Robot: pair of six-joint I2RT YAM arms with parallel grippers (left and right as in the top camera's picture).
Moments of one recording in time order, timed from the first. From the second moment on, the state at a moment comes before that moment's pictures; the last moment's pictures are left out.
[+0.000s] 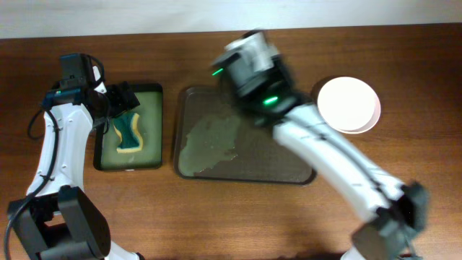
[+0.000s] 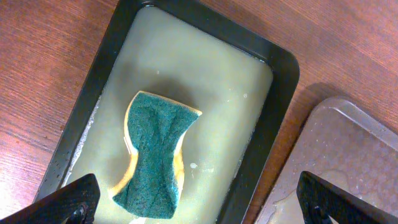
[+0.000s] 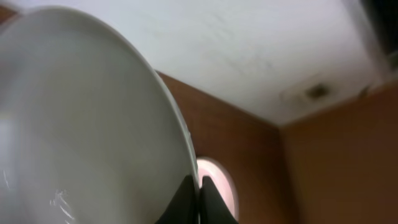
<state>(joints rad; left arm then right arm) 0.18 1.75 1.44 -0.81 0.09 -0.31 0.61 1.77 1.71 -0.77 0.91 0.01</state>
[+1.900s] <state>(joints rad) 0.18 1.75 1.44 -0.81 0.09 -0.31 0.05 0.83 0.99 -0.94 -0.21 0.20</state>
